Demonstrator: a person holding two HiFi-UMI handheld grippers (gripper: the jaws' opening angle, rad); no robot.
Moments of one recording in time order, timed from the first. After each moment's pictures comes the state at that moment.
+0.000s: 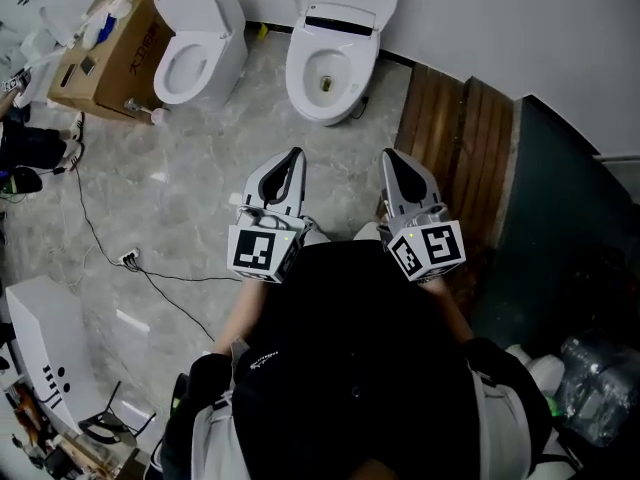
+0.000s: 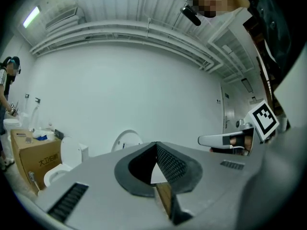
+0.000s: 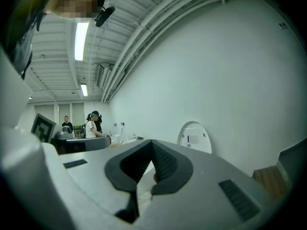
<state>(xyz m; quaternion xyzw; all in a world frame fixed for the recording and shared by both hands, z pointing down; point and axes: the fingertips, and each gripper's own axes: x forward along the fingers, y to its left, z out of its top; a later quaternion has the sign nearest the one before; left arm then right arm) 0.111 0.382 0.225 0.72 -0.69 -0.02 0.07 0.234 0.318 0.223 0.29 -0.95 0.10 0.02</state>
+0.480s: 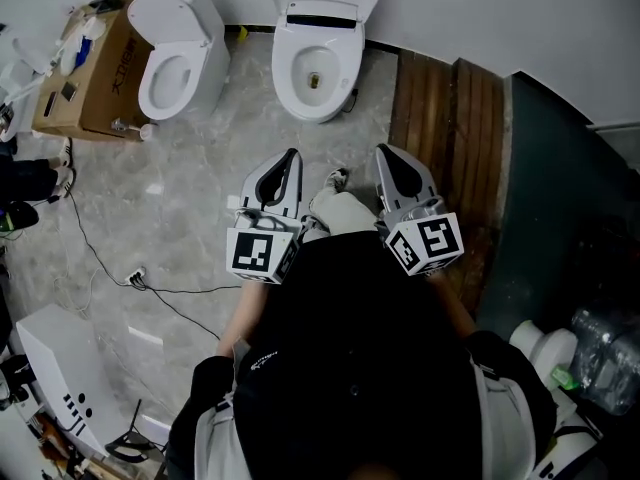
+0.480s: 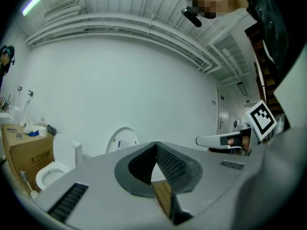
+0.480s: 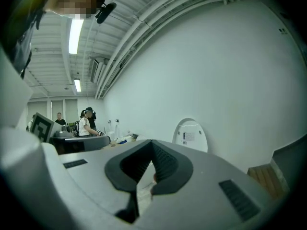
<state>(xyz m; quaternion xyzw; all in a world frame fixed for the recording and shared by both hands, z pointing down) 0.084 0.356 0.239 0.75 -0.66 -0.02 0.08 0.207 0.299 0.237 0.32 -0.94 0.11 0.04</state>
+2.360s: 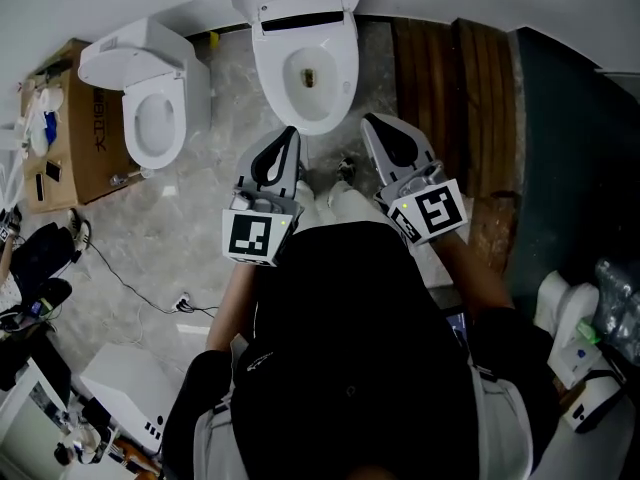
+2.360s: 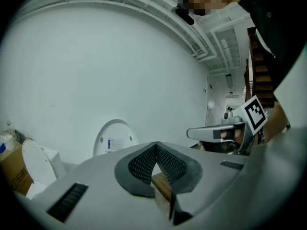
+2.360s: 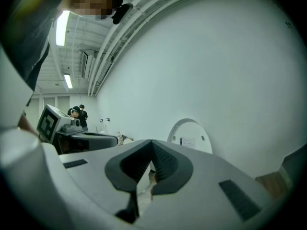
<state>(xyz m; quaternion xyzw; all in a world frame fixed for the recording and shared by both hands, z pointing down) -0.022 0.114 0.277 0.82 -0.55 0.06 0.11 0.080 0.080 0.267 0.34 -0.93 0.10 0.05</state>
